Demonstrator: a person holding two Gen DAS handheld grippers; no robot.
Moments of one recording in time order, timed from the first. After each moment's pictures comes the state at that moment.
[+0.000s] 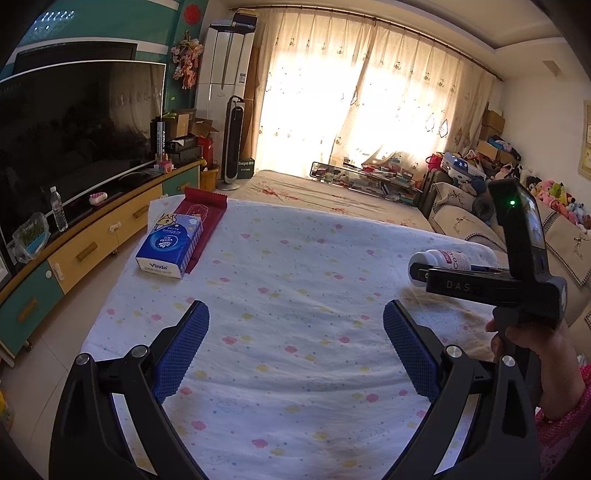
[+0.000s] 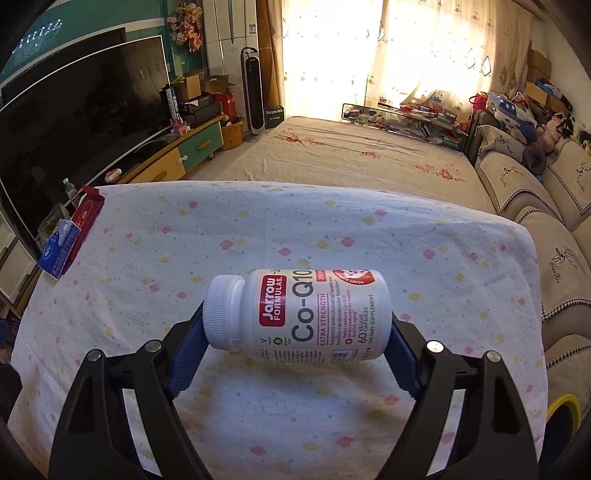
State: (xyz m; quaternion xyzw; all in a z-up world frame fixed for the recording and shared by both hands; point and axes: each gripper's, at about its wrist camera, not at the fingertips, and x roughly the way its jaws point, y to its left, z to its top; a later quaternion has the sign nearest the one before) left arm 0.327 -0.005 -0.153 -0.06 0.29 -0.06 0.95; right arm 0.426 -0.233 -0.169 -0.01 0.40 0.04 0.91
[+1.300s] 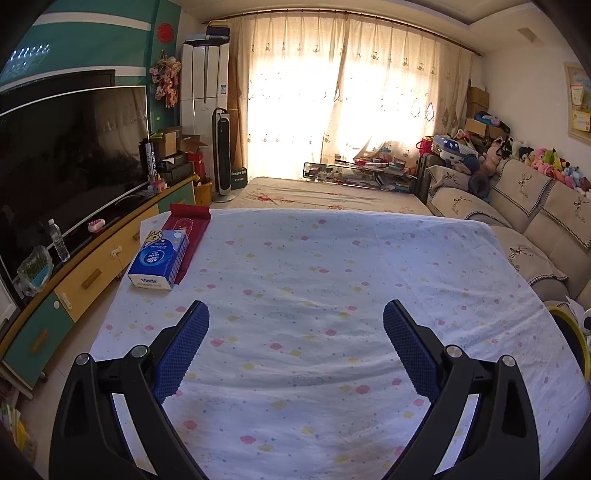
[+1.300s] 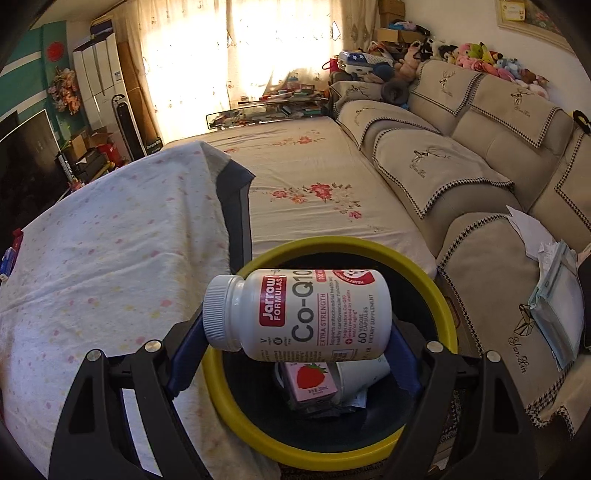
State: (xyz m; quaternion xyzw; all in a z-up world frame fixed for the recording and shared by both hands) left arm 0.319 -0.030 -0.150 0.00 0.28 -0.07 0.96; right arm 0.176 -0.537 -0.177 0.11 0.39 -0.17 0.90
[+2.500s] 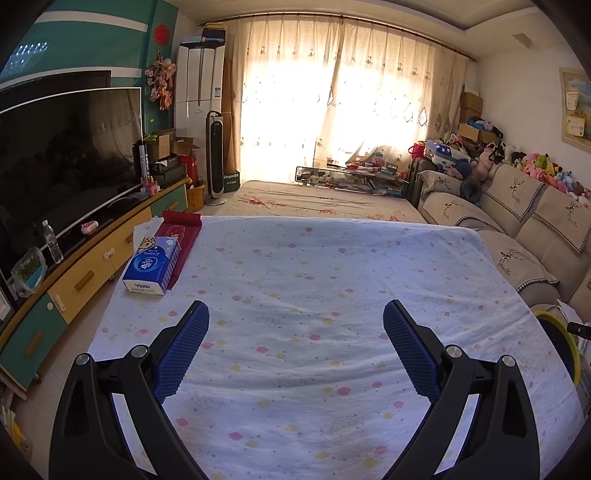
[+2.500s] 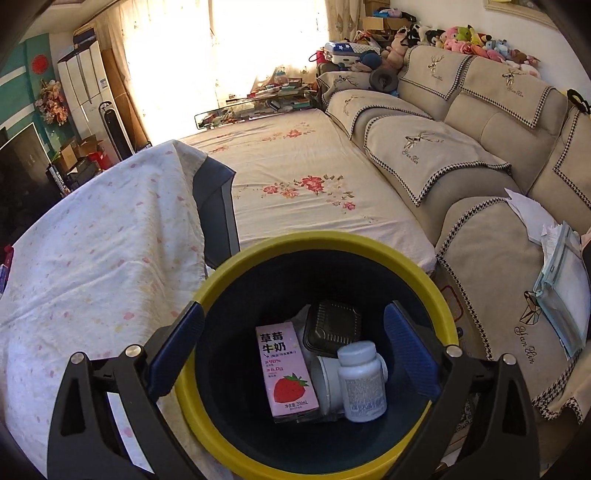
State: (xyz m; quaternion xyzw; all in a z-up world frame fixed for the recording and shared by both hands) left arm 0.311 -0.034 -0.138 -0.01 0.28 -0.09 0.96; right arm 0.184 -0.557 -0.188 0.13 0.39 -0.17 0.90
